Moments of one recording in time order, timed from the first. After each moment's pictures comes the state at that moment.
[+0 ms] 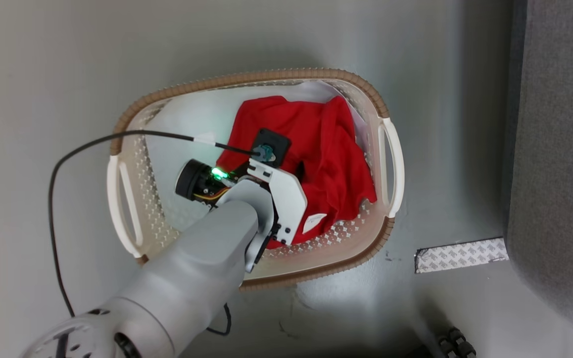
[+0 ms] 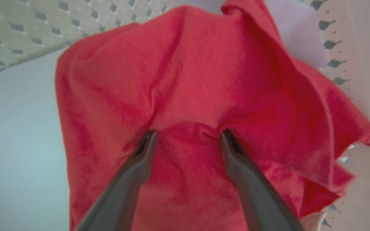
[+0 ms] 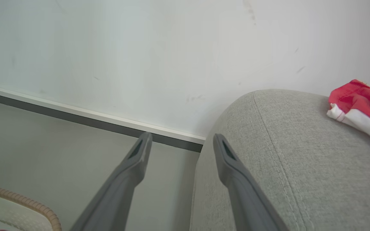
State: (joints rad) left arm -1.10 0.05 -1.25 1.00 -0.85 0.20 -0.04; right arm -0.36 -0.22 -0.08 -0.27 0.19 0.13 -0.26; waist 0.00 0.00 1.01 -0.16
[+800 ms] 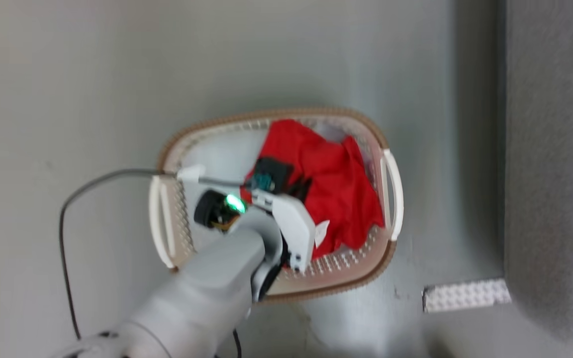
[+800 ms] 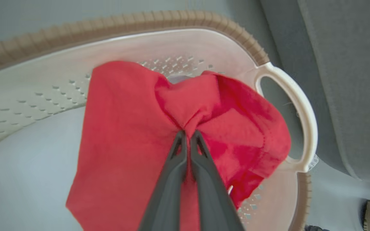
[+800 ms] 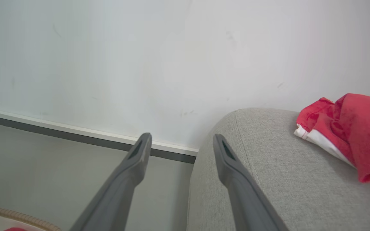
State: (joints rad) left arm -1.03 0.05 -1.27 0.94 -1.00 0.12 -0.18; right arm -0.31 -0.21 -0.10 -0.18 0.19 0.13 -0.26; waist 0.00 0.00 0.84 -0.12
